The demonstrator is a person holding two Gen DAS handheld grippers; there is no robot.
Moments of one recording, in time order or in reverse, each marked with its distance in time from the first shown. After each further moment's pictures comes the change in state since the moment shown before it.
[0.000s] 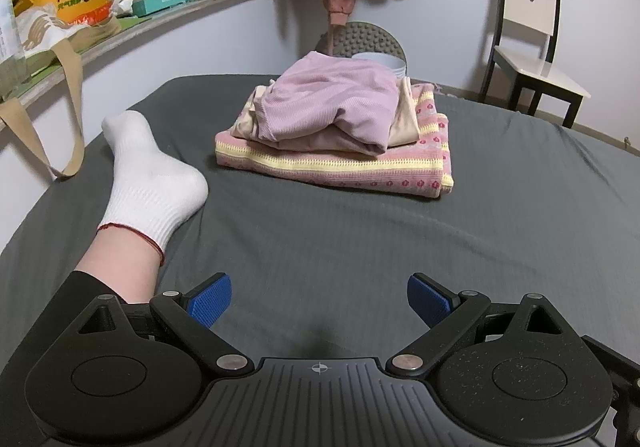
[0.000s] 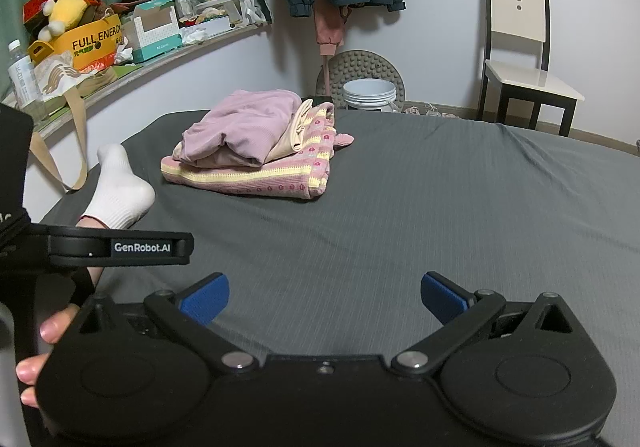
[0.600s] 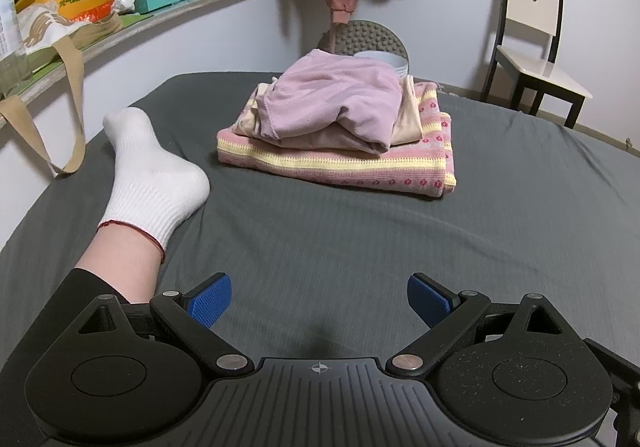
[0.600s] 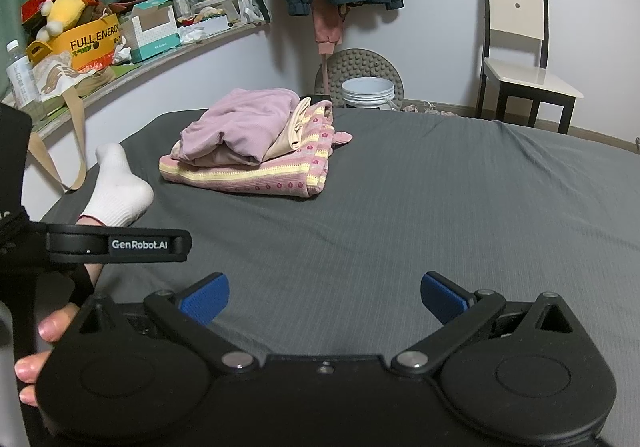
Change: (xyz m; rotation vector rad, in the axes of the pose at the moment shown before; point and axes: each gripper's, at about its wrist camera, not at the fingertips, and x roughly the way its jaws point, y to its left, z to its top) left arm 0.001 0.002 -0.001 -0.007 -0.001 -0.002; right arm 0.001 0.000 -0.001 0.007 -0.001 -0.004
